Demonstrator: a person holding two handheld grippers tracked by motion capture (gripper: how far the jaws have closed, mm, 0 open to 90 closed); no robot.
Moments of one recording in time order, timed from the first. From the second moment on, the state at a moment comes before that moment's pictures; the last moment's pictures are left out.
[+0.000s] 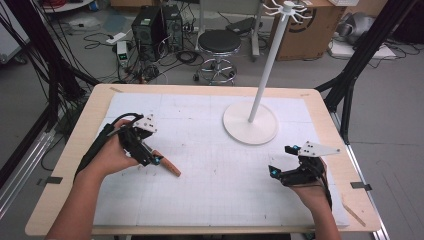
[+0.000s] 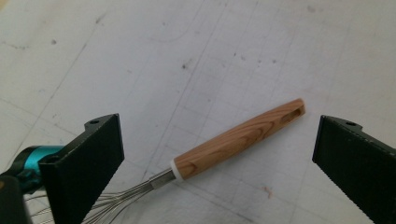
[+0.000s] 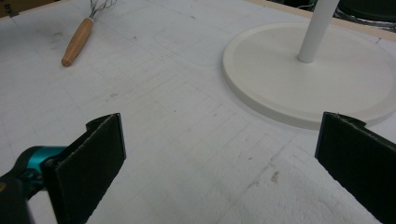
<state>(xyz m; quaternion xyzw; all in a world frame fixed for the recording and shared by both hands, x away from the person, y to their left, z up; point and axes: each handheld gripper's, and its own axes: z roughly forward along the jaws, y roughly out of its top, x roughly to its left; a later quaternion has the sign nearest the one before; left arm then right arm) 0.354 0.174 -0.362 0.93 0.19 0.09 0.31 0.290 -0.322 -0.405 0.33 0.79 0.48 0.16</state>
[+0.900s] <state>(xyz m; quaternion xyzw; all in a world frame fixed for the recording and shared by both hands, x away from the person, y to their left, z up) 0.377 0.161 -0.406 0.97 0.15 0.09 0.18 0.290 -0.321 -0.405 0.33 0.80 0.48 0.16</state>
